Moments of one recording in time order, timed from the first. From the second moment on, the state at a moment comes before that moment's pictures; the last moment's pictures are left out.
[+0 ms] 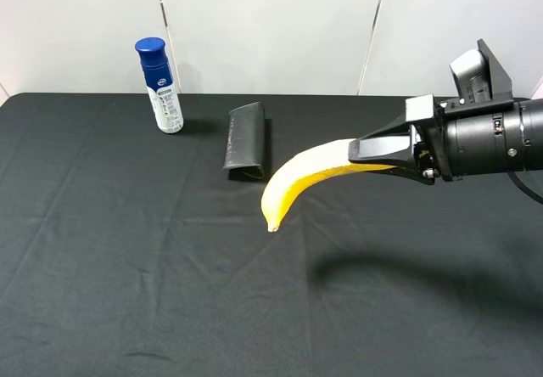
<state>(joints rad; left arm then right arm) -0.92 0.20 -0.53 0.13 1.11 -0.19 0.11 1.28 -0.55 1.44 0.81 -1.06</state>
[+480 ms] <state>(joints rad) -0.92 0.10 -0.50 0.09 1.06 -0.11 0.11 1.28 -0.55 1.44 0.77 -1.02</state>
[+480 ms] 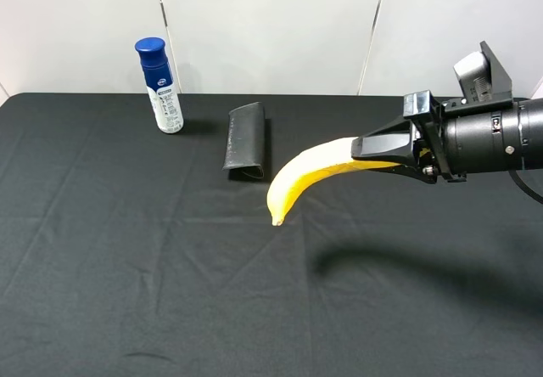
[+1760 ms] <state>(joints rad) 0.03 0.00 -0.50 0.09 1.06 -0.11 -0.06 1.61 -0.89 1.03 0.94 -0.67</state>
